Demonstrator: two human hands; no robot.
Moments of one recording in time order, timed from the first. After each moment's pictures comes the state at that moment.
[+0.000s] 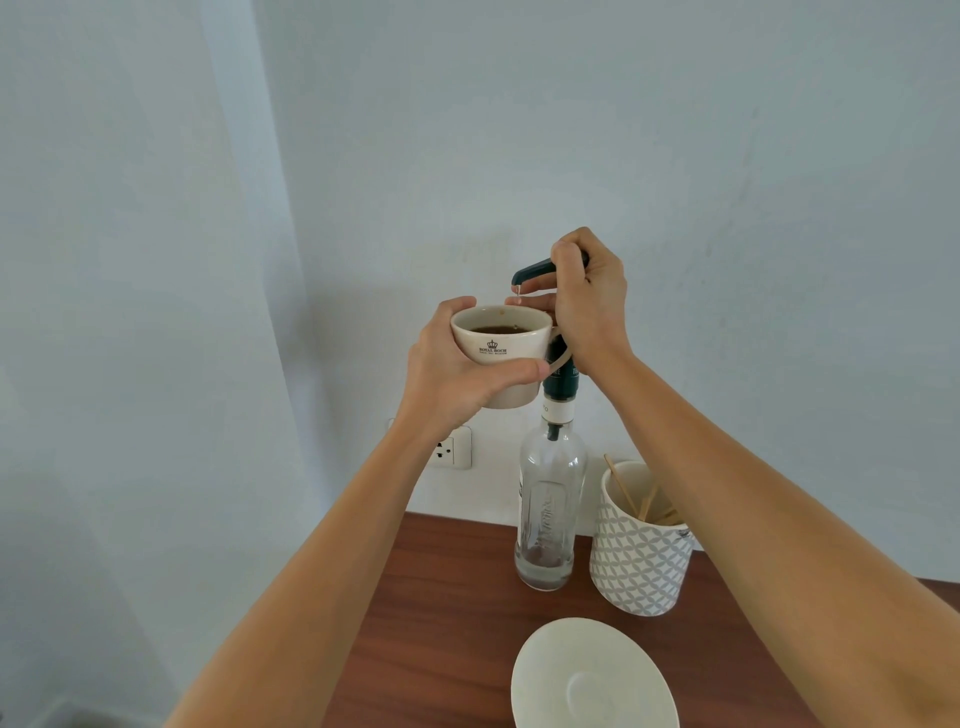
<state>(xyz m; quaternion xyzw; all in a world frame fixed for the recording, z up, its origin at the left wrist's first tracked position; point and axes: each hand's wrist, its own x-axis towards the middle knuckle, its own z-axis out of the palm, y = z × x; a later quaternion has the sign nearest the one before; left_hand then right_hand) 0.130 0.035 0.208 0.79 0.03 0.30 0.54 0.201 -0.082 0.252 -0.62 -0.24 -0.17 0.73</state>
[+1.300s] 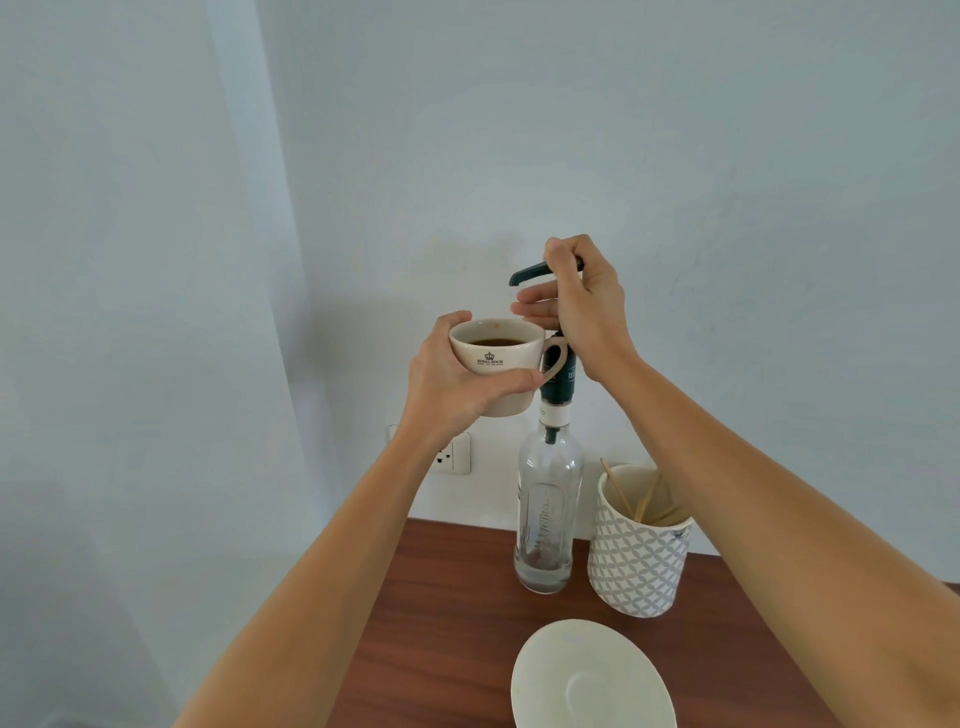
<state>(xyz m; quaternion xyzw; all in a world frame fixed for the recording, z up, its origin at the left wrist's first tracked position) 0.131 0.037 0.202 0.79 0.03 0.30 0.53 0.200 -0.092 0.255 -0.65 -0.23 -0.15 0.71</state>
